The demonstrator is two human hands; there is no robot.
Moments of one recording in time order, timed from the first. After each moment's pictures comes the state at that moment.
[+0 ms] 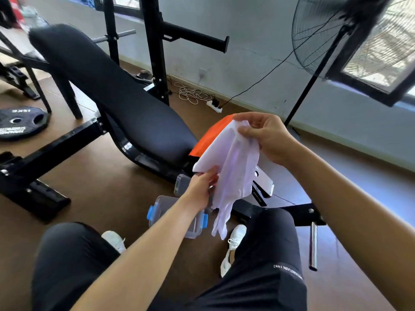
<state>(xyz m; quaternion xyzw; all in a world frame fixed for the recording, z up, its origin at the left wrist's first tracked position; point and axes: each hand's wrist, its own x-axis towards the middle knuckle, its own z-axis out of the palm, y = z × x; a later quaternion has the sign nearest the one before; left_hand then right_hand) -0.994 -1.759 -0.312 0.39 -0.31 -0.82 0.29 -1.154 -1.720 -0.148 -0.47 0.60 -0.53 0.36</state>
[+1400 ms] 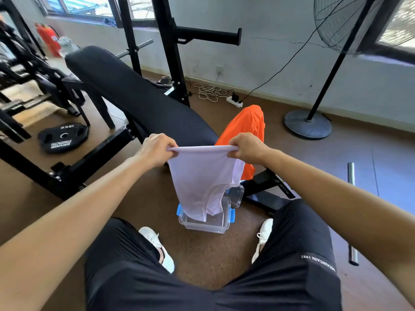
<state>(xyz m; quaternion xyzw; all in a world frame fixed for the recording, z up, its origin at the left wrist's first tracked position) -0.855 -1.855 -0.217 0.48 -0.86 -0.13 0.11 -1.124 -1.758 -0.221 -0.70 0.69 -0.12 0.13</state>
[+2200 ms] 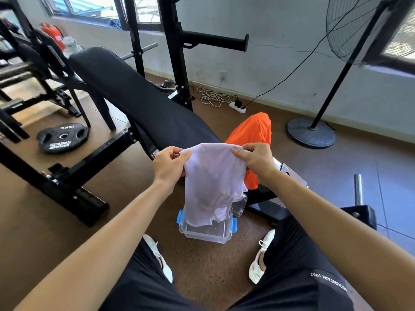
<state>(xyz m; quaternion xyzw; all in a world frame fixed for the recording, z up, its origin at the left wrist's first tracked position) -0.879 -1.835 -0.261 0.56 -0.56 -0.45 0.41 -1.109 -1.765 -0.254 -0.41 0.70 -0.50 0.29</state>
